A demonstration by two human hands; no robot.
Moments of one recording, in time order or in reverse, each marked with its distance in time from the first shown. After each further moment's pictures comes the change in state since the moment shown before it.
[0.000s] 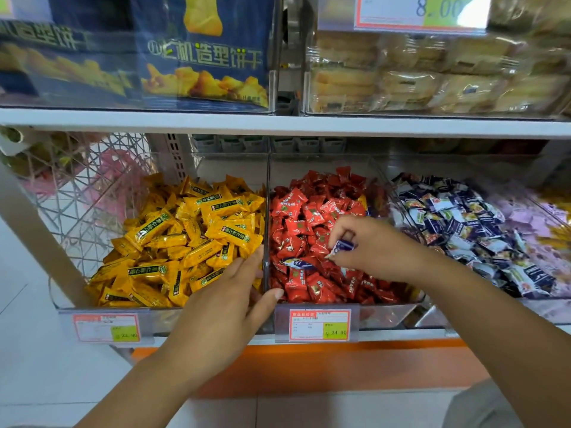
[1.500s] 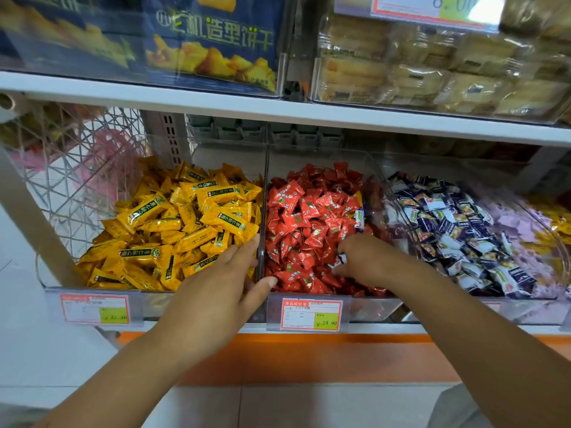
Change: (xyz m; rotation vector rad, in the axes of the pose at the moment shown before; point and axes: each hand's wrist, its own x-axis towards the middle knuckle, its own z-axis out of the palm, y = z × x) left_hand 0.001 0.002 0.000 0.007 -0.014 -0.055; right_hand 0.013 0.015 0.020 -0.566 -0.219 0.229
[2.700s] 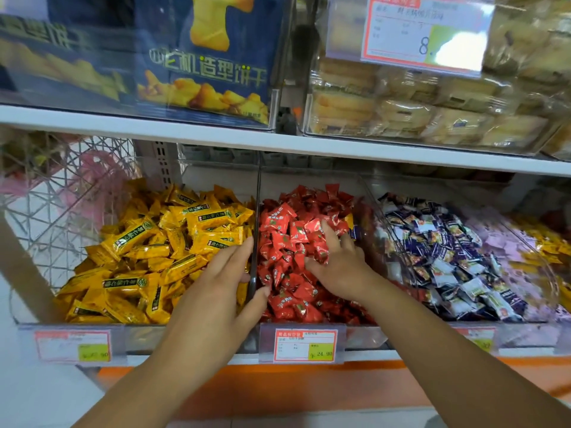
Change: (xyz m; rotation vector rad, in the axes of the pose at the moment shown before) left_hand 0.012 0.011 -0.003 -0.171 0.162 0.026; right_hand 0.023 -0.013 0.008 0.467 0.179 0.146
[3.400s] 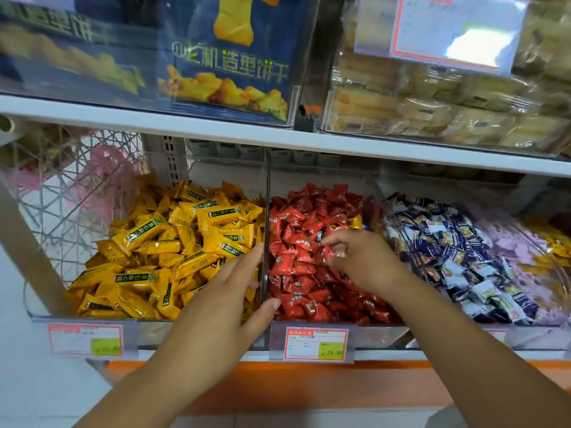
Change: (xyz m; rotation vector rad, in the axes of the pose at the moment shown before) left_hand -0.008 -0.009 -0.007 -0.048 -0.117 0.016; right_hand -0.018 -0.005 -0.026 0.072 0.111 -0.199
